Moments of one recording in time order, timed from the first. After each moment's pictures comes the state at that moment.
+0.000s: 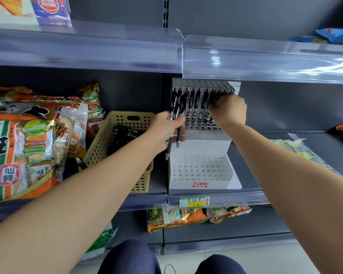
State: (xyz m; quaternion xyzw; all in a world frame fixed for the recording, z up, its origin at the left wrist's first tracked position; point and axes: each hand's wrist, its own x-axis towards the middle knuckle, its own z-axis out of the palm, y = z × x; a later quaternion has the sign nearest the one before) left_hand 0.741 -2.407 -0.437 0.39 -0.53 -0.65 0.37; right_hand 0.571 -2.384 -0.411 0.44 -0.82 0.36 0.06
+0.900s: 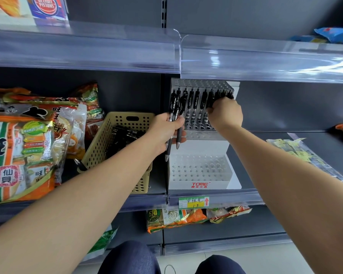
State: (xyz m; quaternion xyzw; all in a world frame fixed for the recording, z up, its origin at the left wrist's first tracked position) left_hand 0.739 -2.405 -0.438 0.39 -0.53 -0.65 0.38; right_hand 0.575 -2.384 -0.420 0.47 -0.84 0.27 0.08
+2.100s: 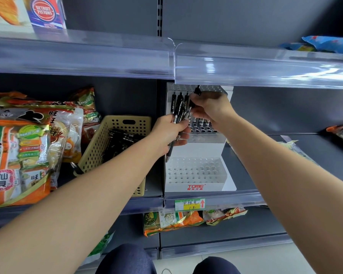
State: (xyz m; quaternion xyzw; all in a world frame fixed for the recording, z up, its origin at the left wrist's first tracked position) left_hand 0.725 -2.397 -0.430 0.38 -0.56 -0.64 0.35; right_hand 0.596 -2.373 -0.384 0.40 -0.61 0.60 -0.33
